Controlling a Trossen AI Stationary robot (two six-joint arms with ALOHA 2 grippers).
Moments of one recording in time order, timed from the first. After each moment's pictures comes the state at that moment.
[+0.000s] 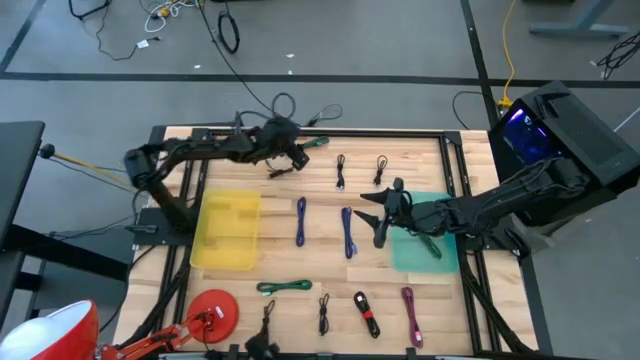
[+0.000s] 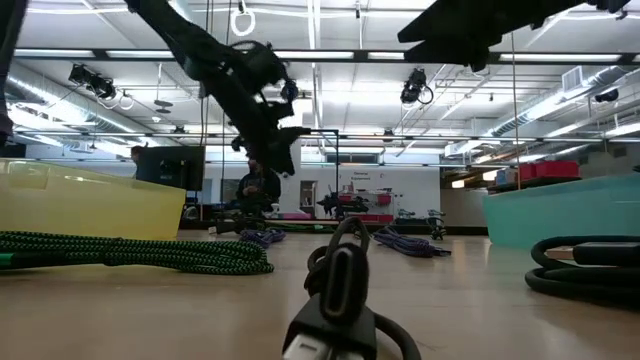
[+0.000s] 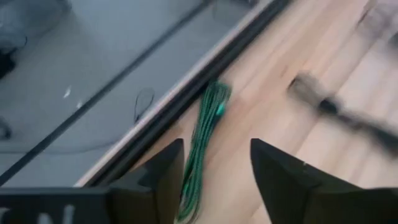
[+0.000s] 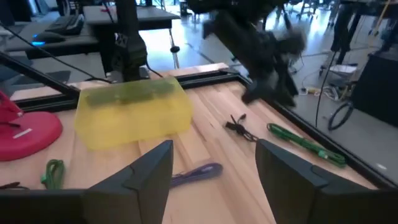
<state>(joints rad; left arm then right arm) 0.53 1.68 1.04 -0.08 -0.28 -0.02 0.29 1.15 0.65 0.23 0.63 0.15</state>
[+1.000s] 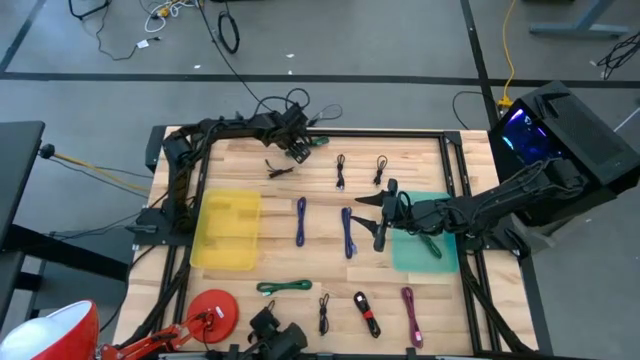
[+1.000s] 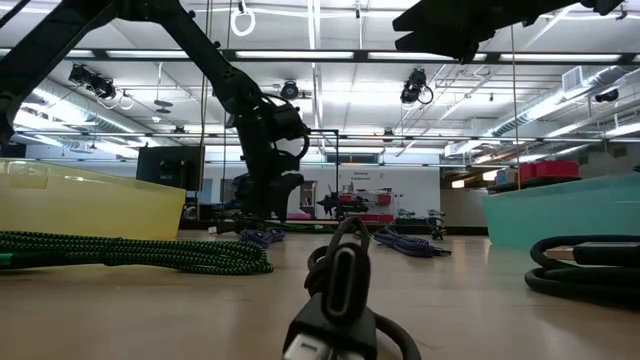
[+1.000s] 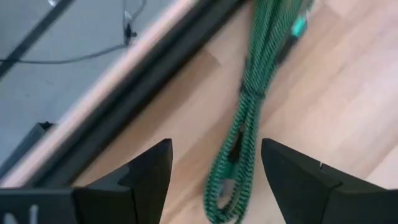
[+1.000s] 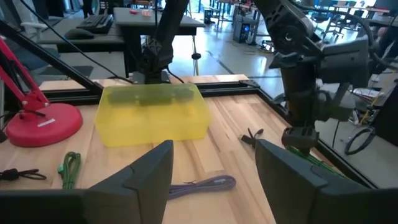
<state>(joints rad) 0.67 2.02 1.35 -0.43 -0.16 -0.04 0.28 1.17 0.65 0.30 0.53 0.04</state>
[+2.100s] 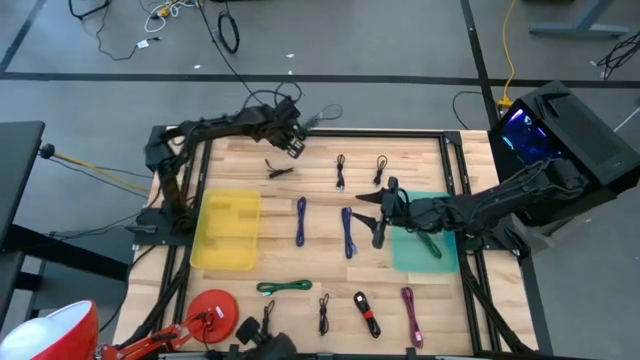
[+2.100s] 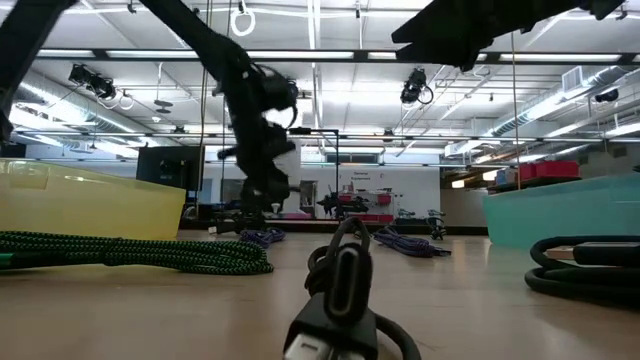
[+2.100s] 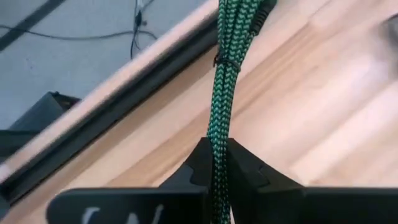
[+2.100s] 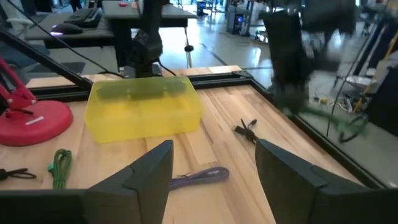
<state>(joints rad) 0.66 1.83 1.35 -0.61 -0.17 -0.18 0.25 1.17 0.65 0.25 0.53 0.09</state>
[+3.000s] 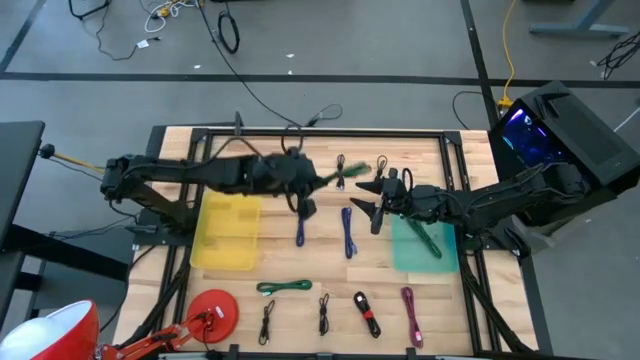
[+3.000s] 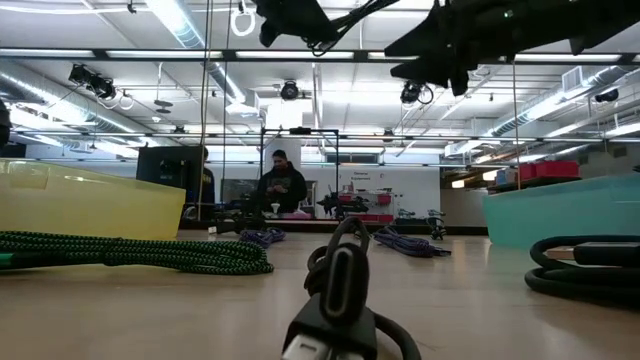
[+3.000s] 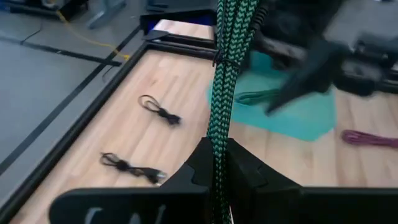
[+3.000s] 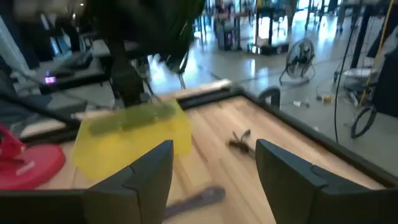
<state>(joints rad) 0.01 1.47 1.30 -0.32 -0.28 -0.15 0.11 1.17 0.54 0.52 0.43 0.16</state>
